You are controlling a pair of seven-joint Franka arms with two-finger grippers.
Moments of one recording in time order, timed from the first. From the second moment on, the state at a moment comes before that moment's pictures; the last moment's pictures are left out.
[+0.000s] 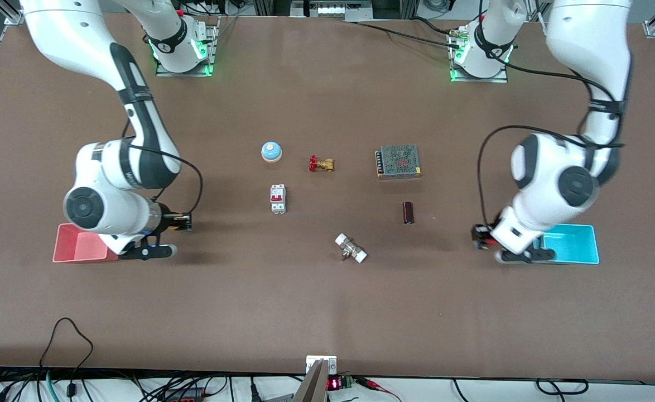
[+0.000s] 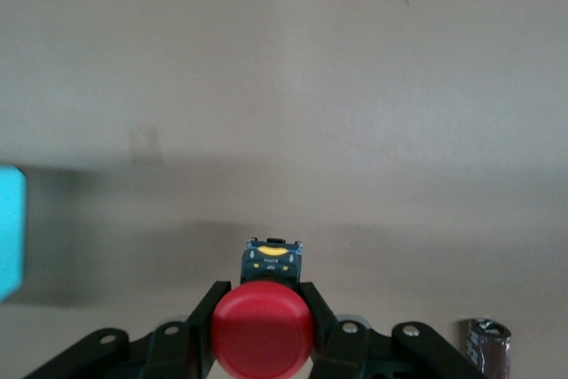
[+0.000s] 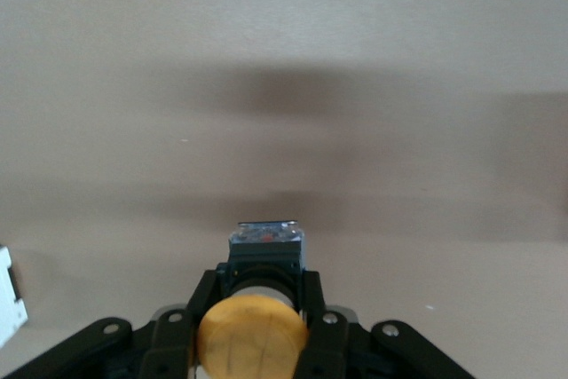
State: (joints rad) left arm -0.31 0.47 0.15 -1.85 -0.12 2.36 -0.17; right arm 0.30 0.59 -0.10 -1.60 0.12 2.03 0.11
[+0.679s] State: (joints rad) left arm -0.47 0.39 0.15 -2.04 -0.06 2.47 -0.43; right arm 0.41 0.66 -0.10 -1.63 0.12 2.15 0.30
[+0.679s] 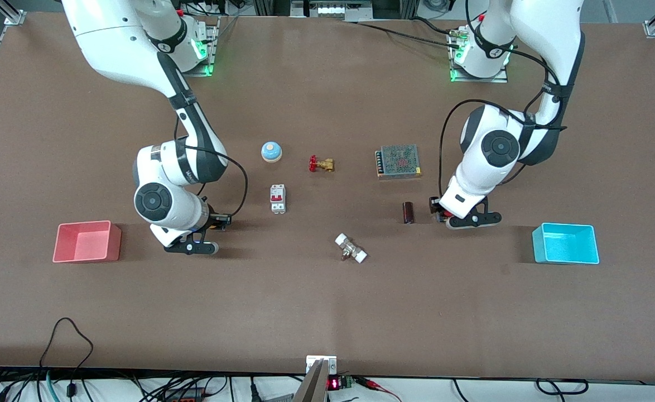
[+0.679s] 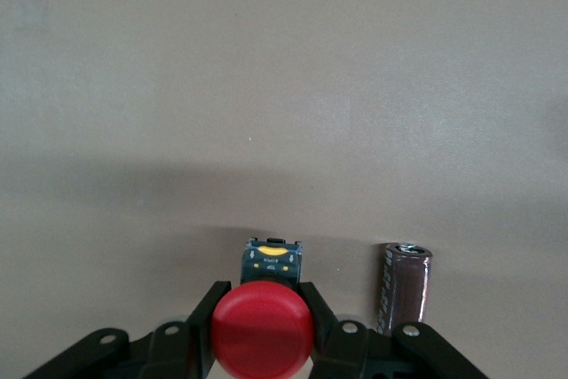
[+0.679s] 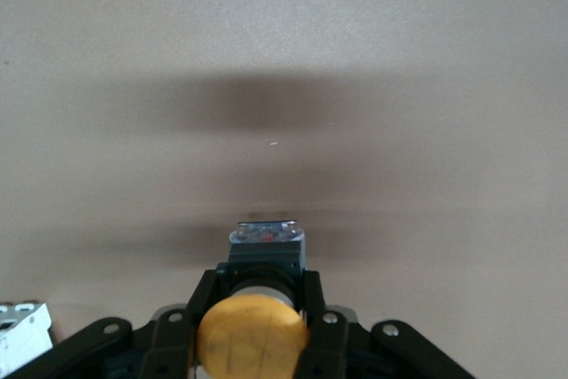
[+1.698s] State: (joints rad) left arm -0.47 0.45 0.15 -2.05 -0.06 2.58 -0.49; right arm 0.43 0.61 -0.11 -1.63 0.12 2.17 0.34
